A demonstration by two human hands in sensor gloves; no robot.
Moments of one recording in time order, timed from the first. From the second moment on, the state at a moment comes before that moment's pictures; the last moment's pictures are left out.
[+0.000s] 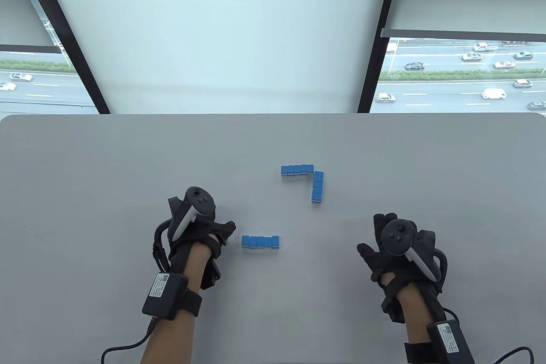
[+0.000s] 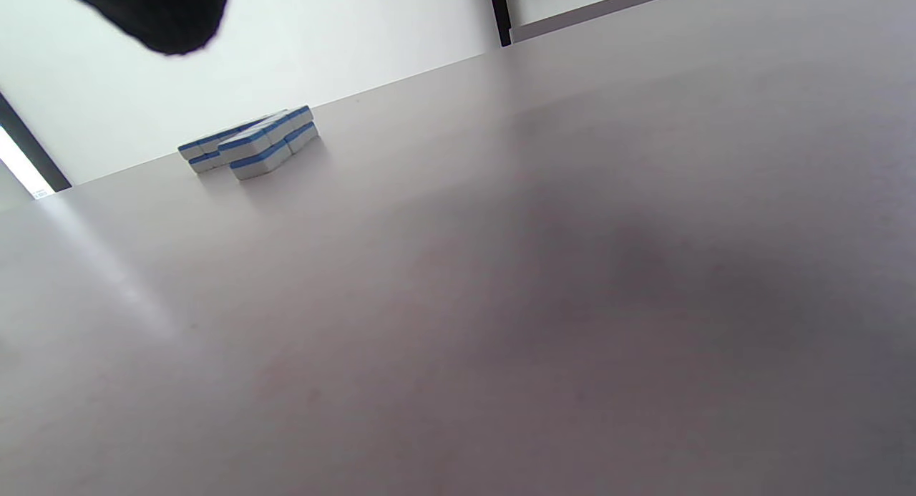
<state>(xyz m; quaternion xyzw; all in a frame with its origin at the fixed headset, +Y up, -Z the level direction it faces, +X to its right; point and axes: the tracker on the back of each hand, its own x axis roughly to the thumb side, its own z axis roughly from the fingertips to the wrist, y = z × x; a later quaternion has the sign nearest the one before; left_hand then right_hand) -0.207 -0.740 -0.401 -0.22 0.14 0.14 0.96 0.229 -0.738 -0.331 -0.07 0.09 0.98 0.16</state>
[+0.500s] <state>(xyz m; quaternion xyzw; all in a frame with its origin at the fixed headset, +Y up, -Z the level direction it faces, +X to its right) -0.186 -0.745 -0.400 -0.19 0.16 0.05 0.97 0.227 -0.739 -0.331 -0.07 0.10 0.98 0.16</state>
